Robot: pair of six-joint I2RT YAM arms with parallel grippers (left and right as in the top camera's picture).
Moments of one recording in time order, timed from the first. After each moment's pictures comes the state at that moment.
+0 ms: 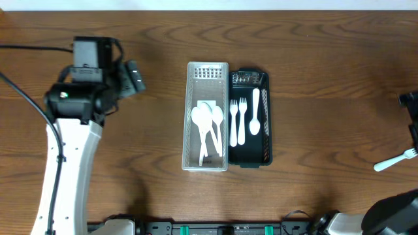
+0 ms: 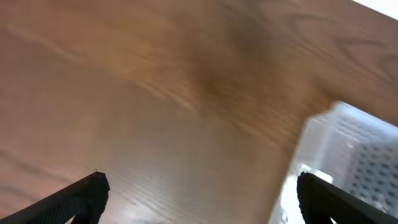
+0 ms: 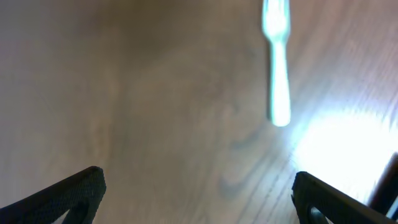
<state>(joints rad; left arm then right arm) -0.03 1.37 1.45 -1.05 -0.17 -0.42 -0.69 1.55 1.41 -1.16 0.00 0.75</state>
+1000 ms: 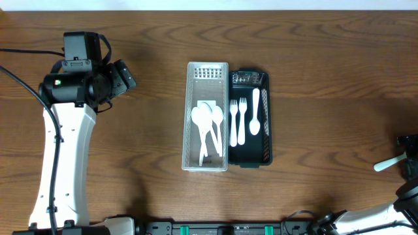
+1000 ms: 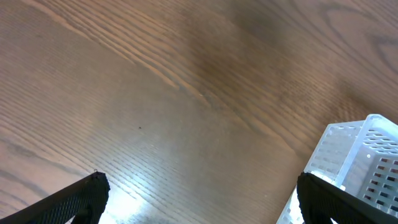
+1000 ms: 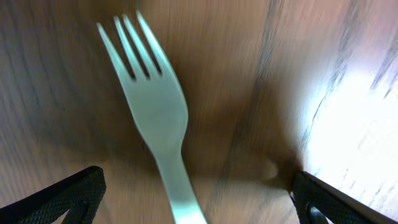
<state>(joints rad) 0.05 1.45 1.45 -1.05 -0.11 -0.44 -0.97 1.85 1.10 -0.64 -0.05 0.51</state>
